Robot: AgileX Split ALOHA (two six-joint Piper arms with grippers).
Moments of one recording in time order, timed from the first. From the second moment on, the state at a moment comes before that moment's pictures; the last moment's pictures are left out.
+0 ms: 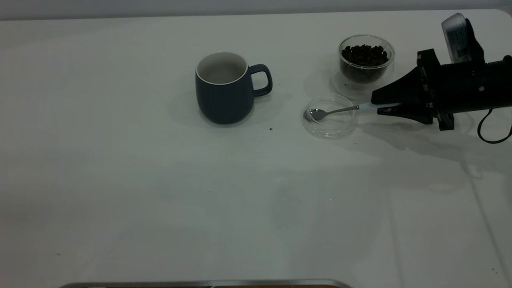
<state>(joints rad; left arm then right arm) -0.01 -0.02 -0.48 -0.04 1.14 0.03 -0.14 2.53 -1.10 1.69 0.99 -1.52</state>
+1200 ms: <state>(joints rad) -0.01 -0.02 -0.48 -0.04 1.14 0.03 -0.14 2.08 -1.03 1.53 0.72 -1.43</state>
